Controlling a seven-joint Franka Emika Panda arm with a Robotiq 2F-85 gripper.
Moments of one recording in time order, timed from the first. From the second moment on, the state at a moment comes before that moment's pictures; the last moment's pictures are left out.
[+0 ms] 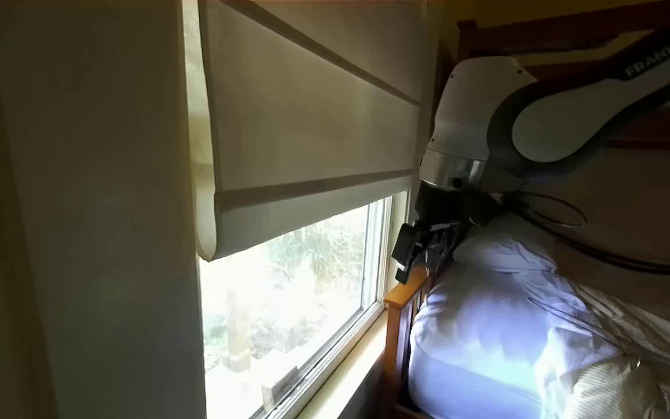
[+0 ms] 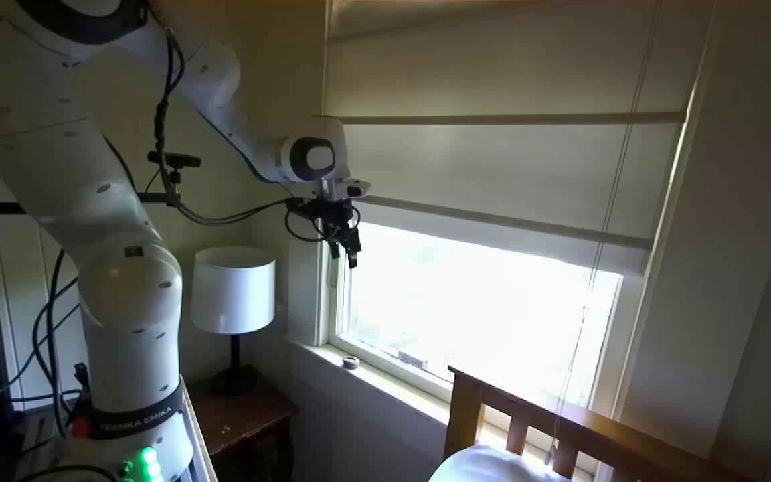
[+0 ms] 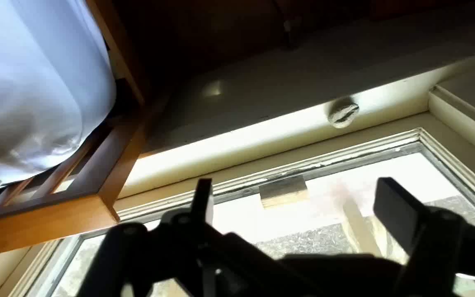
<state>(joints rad) 0.03 -0.41 0.29 -2.56 0.01 2.39 0.35</state>
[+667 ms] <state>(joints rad) -0.14 -0.52 0.18 -2.56 -0.22 2.38 0.38</state>
